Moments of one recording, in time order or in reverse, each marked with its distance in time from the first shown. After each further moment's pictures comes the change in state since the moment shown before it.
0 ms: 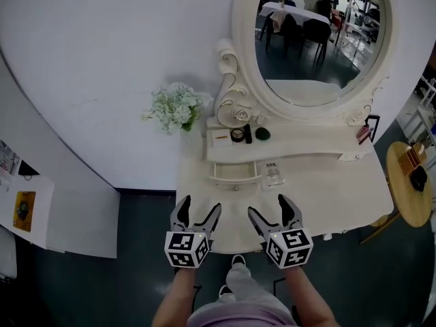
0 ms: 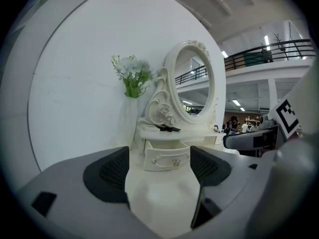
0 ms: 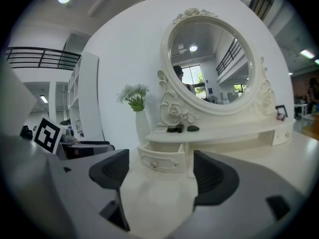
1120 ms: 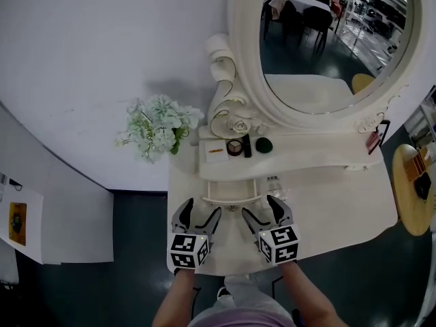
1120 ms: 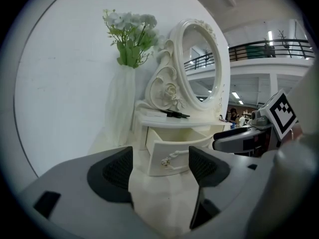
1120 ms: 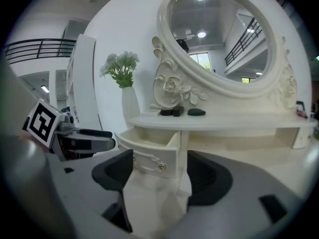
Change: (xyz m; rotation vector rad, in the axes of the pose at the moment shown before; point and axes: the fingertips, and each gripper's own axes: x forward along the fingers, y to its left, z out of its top) left arm 0.093 0.025 -0.033 0.015 0.118 -0.028; right arm 0.102 -0.040 -0.034 -0.061 0.157 0.033
